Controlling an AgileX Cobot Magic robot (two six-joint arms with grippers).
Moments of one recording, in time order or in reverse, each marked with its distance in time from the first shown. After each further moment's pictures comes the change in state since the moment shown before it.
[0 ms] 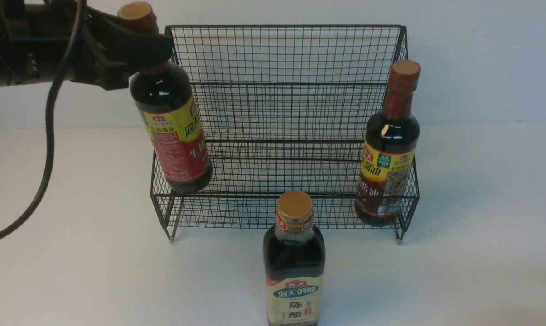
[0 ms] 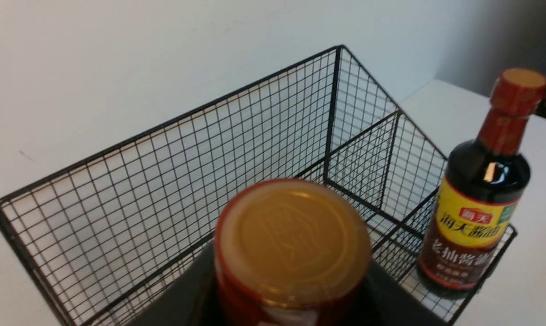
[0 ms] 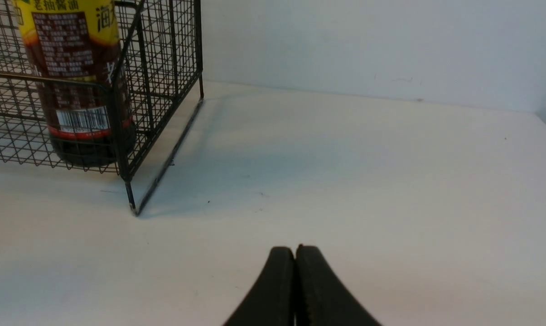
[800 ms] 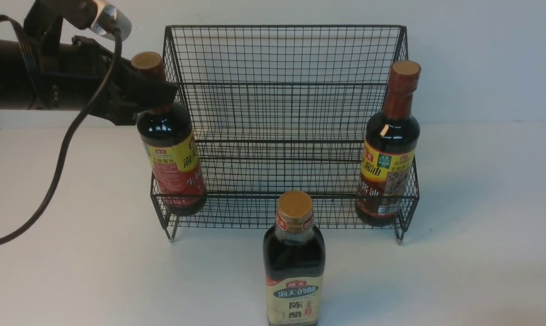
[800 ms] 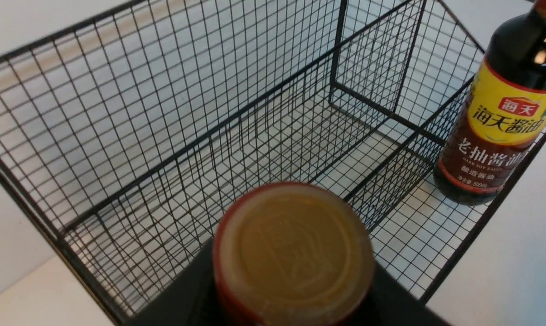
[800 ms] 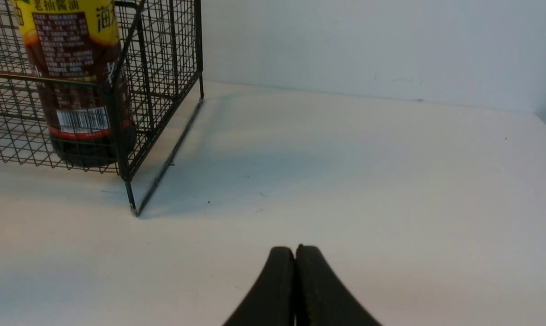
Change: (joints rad) right arm 0.000 0.000 0.000 0.000 0.000 0.000; left arm 0.000 0.103 -0.010 0.175 0.028 -0.076
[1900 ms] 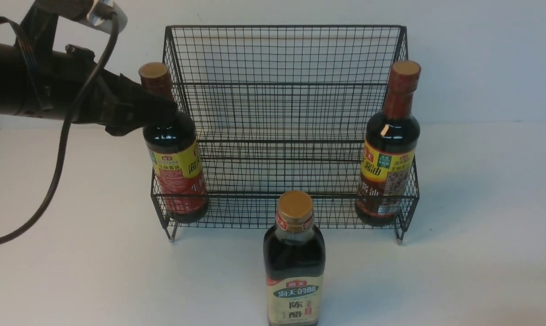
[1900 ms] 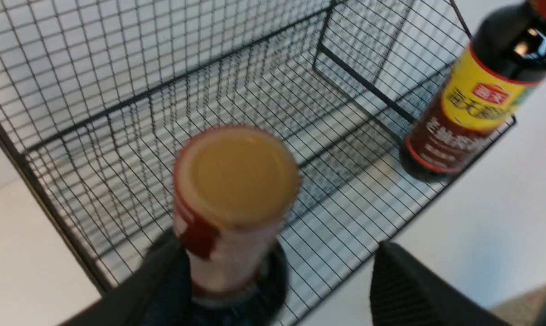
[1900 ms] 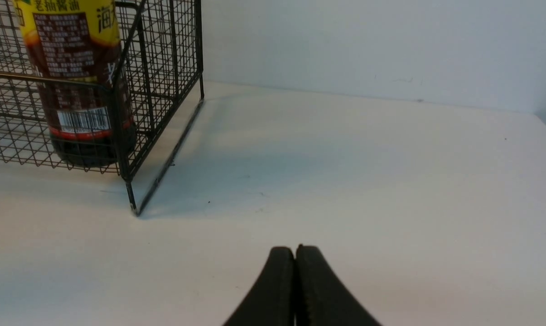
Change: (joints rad) right arm 0.000 0.000 0.000 0.000 0.000 0.000; left arm 0.000 -0.060 -0.009 0.168 0.079 -0.289
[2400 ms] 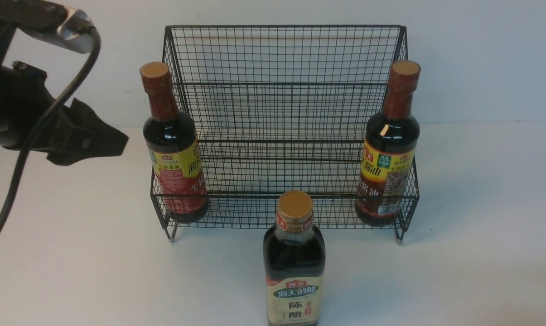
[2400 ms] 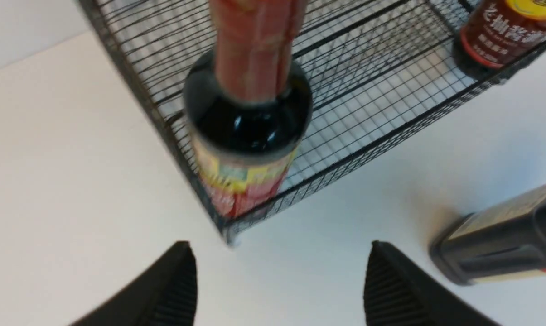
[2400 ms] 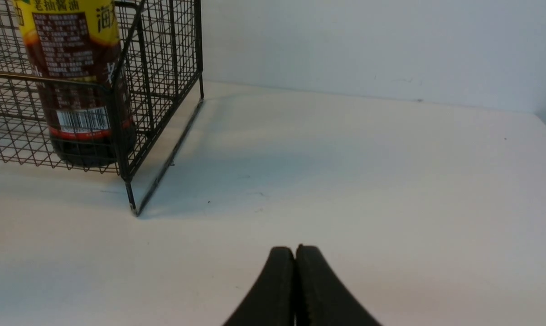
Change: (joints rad) right arm 0.000 0.000 0.000 0.000 0.000 0.000; left arm 0.000 -0.198 0.000 0.427 0.101 -0.438
